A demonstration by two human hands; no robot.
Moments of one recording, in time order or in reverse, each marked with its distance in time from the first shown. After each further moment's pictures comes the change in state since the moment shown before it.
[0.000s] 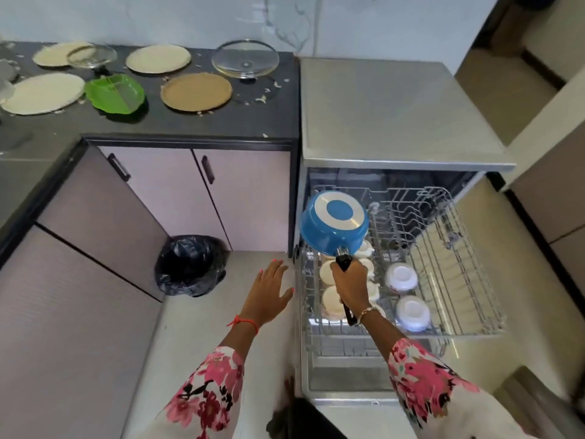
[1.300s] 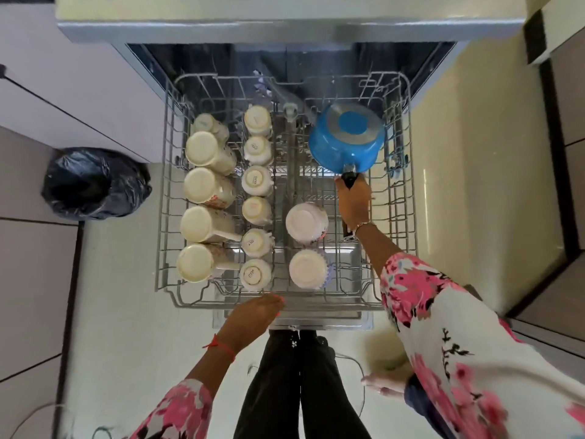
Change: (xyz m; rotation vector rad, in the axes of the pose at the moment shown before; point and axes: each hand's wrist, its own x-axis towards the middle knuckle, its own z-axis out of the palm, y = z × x) left_hand 0.049 0.180 0.267 0.065 -0.309 0.230; right_hand 0.290 0.227 -0.182 0.004 -0.021 0.124
